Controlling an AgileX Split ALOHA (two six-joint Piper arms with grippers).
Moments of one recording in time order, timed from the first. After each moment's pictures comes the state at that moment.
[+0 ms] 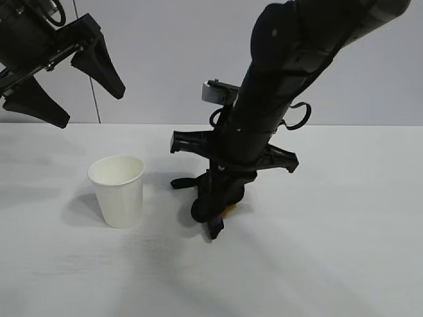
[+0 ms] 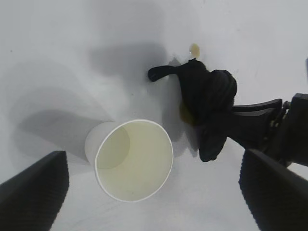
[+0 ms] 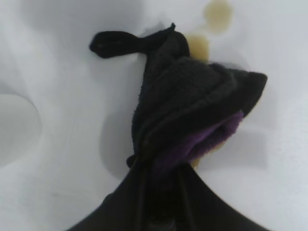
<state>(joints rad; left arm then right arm) -0.16 1.79 -1.31 -0.68 0.86 0.37 0.53 2.11 -1.37 0.14 0.52 0.28</state>
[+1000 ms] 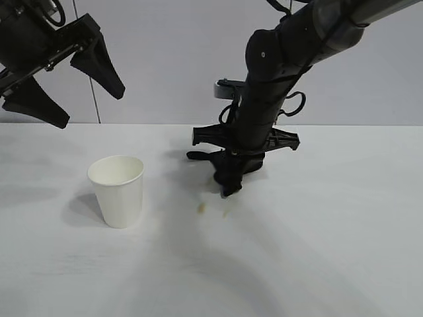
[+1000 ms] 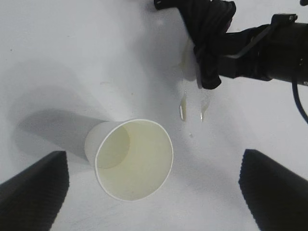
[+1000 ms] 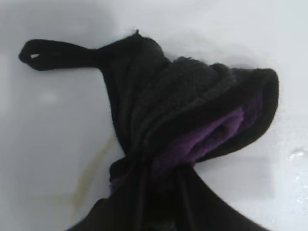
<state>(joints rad) -0.16 1.79 -1.31 -0.68 0.86 0.37 0.49 2.30 -1.69 -0.02 0.62 0.29</state>
